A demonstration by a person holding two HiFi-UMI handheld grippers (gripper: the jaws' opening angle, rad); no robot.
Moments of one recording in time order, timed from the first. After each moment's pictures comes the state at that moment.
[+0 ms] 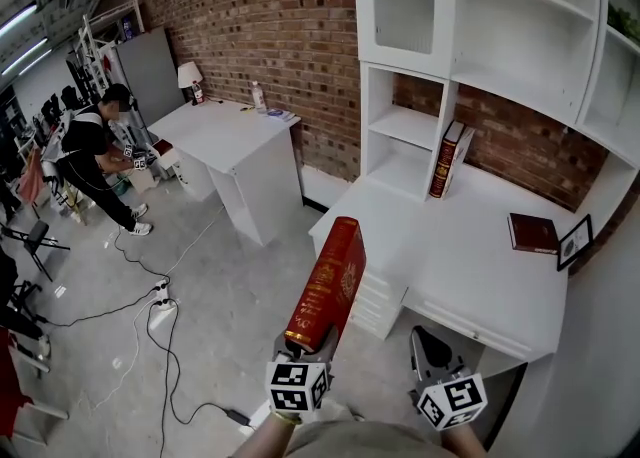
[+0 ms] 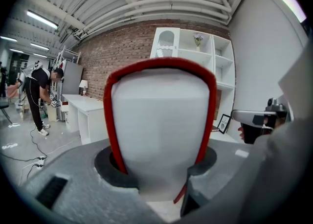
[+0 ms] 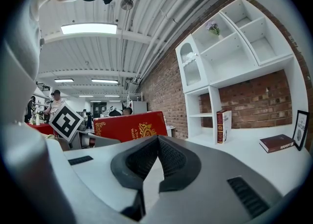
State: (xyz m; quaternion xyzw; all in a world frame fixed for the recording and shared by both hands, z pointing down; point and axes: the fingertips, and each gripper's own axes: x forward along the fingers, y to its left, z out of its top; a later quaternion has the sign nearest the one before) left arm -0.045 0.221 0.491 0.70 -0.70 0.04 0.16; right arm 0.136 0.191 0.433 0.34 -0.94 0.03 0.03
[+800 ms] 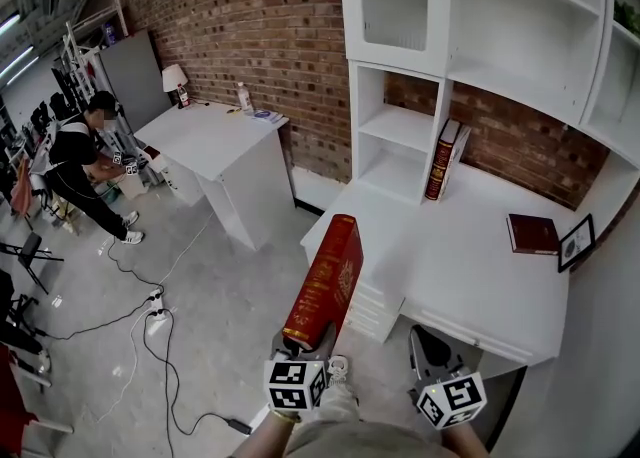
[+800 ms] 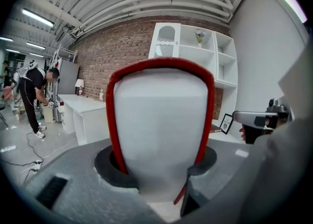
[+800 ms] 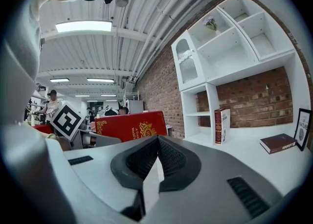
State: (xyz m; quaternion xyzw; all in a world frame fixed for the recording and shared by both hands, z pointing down) left arm -0.060 0.162 0.492 0.71 -0.69 0.05 0.16; right arm 0.124 0.139 0.438 0.35 -0.93 0.04 0.04
